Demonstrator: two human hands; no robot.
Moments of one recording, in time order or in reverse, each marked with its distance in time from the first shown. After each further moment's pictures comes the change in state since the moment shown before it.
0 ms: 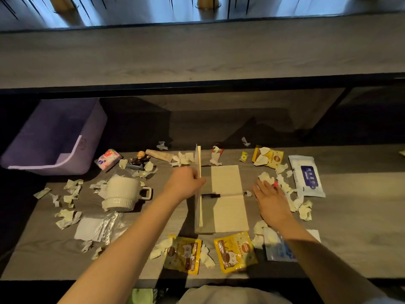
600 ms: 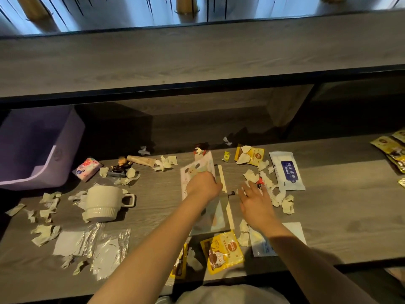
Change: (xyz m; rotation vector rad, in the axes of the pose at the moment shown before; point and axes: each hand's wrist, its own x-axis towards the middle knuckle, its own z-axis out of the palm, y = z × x) left_hand 0.017 0.064 0.067 0.125 -0.032 -0.029; right_hand -0.016 -0.008 -0.003 -0.010 -0.012 0.027
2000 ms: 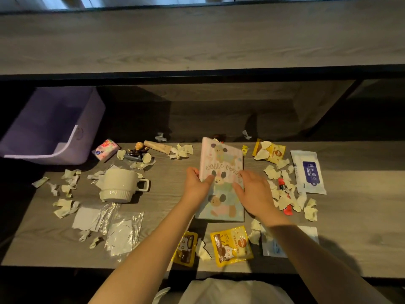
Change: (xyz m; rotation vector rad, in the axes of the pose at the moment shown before) left_hand -0.016 -0.054 0.001 -1.020 0.123 -0.244; right_hand 0.027 -0.034 -0.029 0.429 0.171 -0.011
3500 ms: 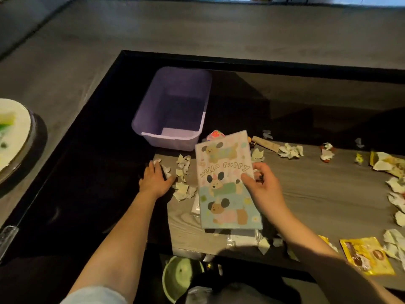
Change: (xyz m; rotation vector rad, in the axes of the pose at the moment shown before) left_hand 0.095 -0.110 -0.443 0.995 0.185 -0.004; right_hand -0.013 -0.349 0.063 0.972 -0.018 0.131
